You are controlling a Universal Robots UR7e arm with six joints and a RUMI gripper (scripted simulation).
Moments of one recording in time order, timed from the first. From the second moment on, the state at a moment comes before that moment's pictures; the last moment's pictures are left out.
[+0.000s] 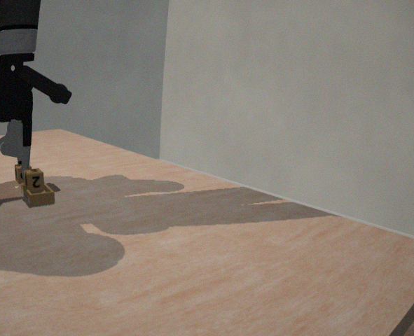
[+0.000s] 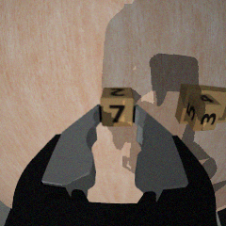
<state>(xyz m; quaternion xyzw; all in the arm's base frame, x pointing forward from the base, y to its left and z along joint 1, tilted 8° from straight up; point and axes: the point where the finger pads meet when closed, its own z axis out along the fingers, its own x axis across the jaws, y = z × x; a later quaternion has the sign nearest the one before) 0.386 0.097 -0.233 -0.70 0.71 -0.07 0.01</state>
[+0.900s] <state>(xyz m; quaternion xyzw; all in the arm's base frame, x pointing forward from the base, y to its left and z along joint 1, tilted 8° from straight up) 0.386 0.097 -0.233 -0.70 0.71 -0.07 0.01</state>
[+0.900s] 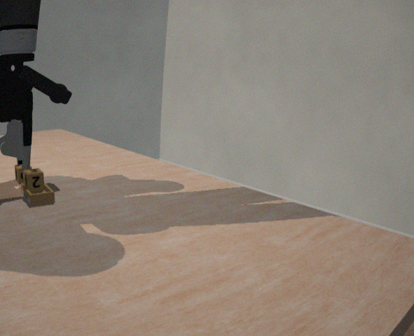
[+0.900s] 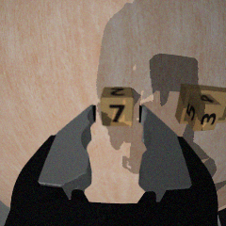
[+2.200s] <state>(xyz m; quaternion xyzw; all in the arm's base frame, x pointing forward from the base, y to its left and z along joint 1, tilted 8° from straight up) 0.381 0.101 -0.190 -0.70 0.71 -0.07 0.01</state>
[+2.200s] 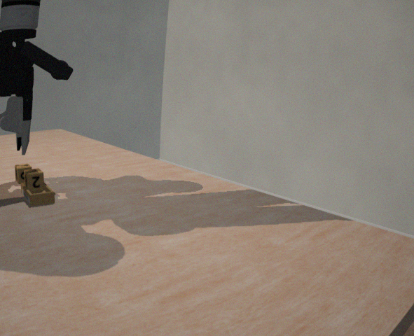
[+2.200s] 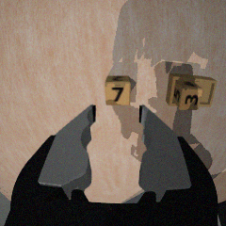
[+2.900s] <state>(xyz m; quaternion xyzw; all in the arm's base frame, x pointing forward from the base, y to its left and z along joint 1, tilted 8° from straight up) 0.376 0.105 -0.147 -0.70 0.71 -0.07 0.01</state>
